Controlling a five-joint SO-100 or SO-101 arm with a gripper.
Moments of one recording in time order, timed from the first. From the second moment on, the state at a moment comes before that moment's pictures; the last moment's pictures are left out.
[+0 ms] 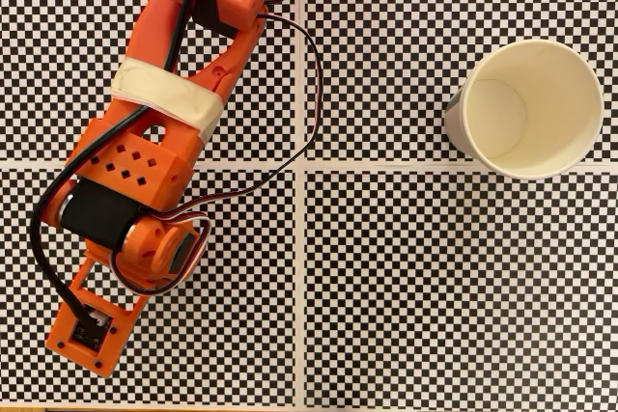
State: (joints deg) arm 21.2 18.0 2.4 89.7 -87.1
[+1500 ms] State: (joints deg) arm 15.4 59.2 18.5 98.6 -89.6
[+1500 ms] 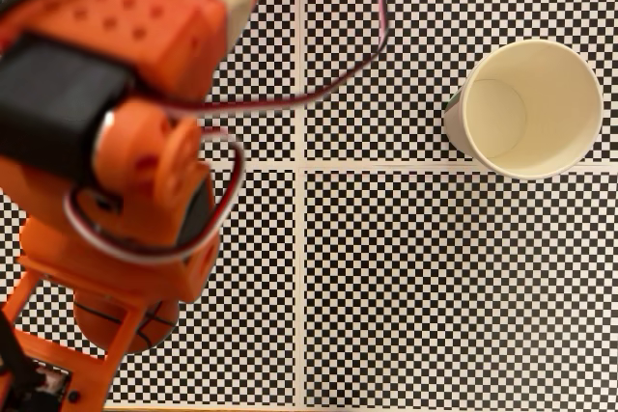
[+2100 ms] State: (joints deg) arm 6.6 89.3 43.9 99.1 -89.3
